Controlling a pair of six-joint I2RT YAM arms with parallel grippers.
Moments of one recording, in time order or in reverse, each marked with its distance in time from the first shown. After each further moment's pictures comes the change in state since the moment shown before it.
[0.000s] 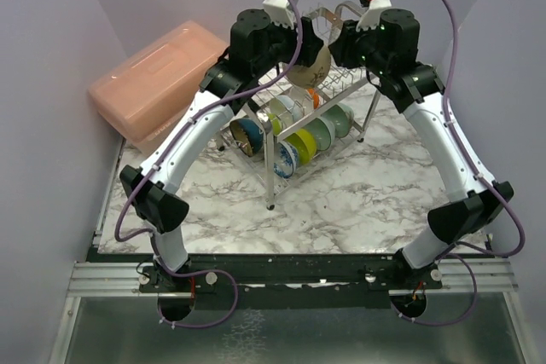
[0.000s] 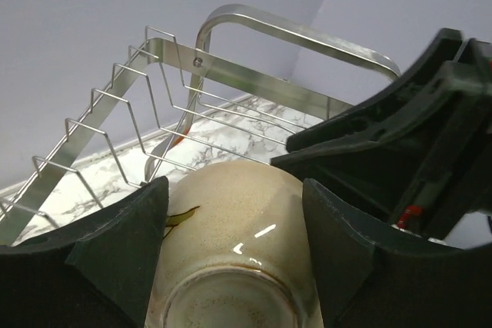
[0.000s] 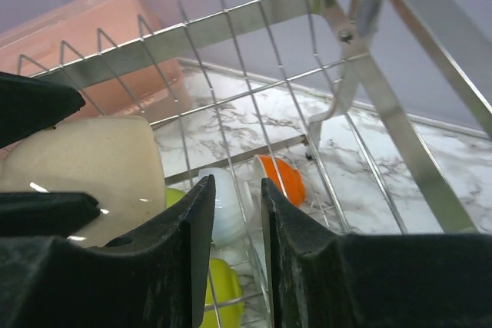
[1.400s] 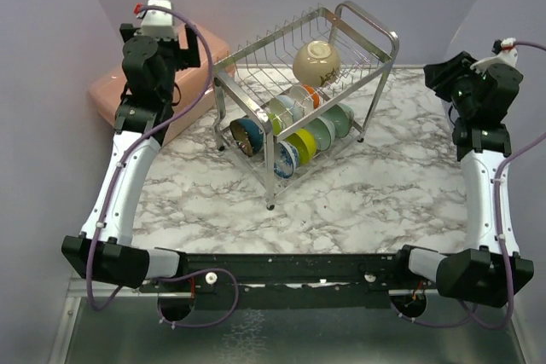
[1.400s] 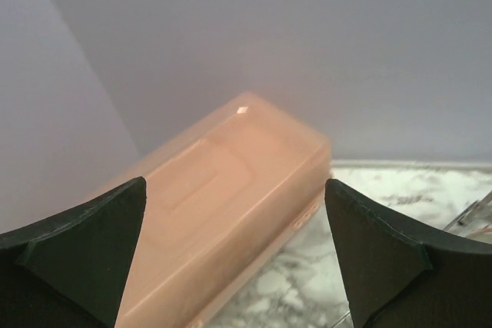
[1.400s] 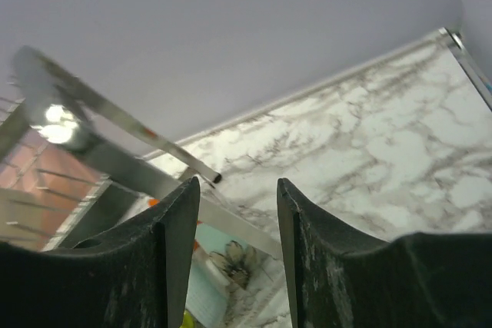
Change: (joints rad) left arm 0.390 -0.451 -0.489 0.187 -0.321 0.349; right arm -0.581 -0.456 -0.597 0.266 -0.115 0.324
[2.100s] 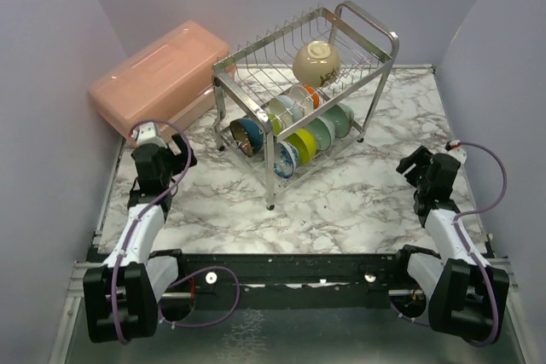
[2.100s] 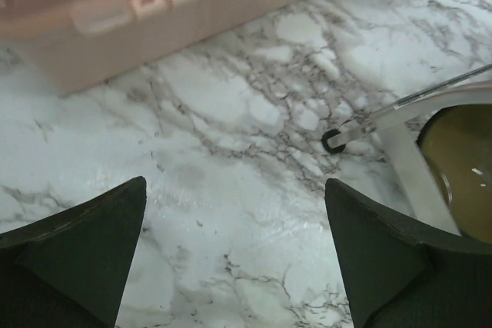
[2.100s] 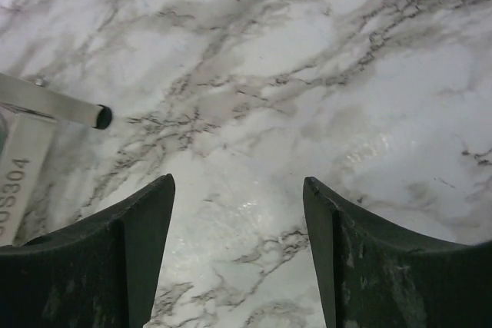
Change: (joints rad) left arm 0.333 -0.340 -1.063 0.229 0.272 -0.429; right arm -0.055 -0.238 -0.949 0.358 0.235 -0.014
